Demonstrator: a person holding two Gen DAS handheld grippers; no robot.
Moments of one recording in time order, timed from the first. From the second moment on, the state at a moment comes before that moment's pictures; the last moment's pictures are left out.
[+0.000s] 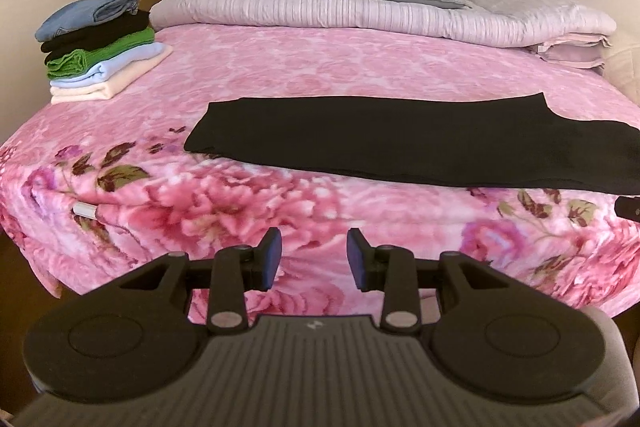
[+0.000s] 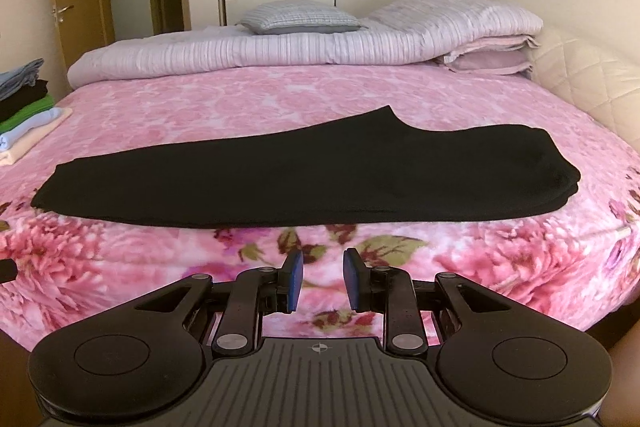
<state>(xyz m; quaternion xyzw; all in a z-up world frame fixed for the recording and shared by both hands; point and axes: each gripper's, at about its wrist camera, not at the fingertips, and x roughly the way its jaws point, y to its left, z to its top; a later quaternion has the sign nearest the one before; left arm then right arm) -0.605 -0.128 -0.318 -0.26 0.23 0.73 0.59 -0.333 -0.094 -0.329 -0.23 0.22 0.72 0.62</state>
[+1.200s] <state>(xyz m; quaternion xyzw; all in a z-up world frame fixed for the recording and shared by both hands) -0.785 0.002 -0.410 -0.57 -0.16 0.69 0.42 -0.203 0.047 -0.373 -0.03 0.52 0.63 0.58</state>
